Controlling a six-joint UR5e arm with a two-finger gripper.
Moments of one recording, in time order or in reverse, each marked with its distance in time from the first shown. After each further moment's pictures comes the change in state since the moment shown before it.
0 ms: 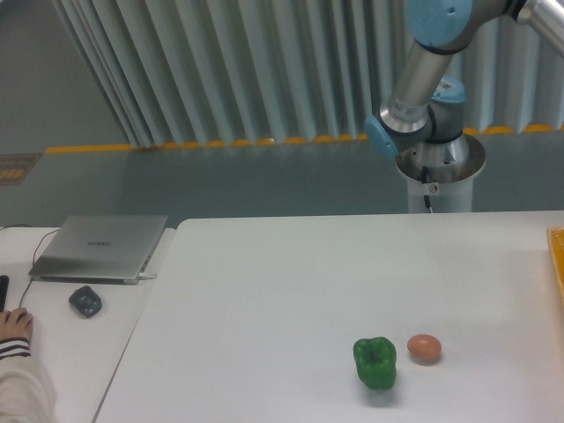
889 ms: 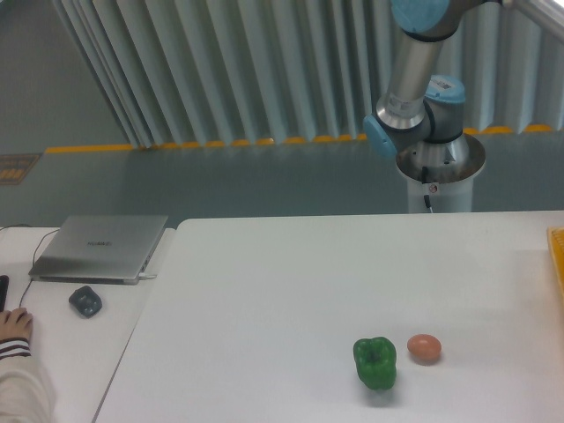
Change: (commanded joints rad) arm -0.063 0.106 0.089 -0.279 -0.216 0.000
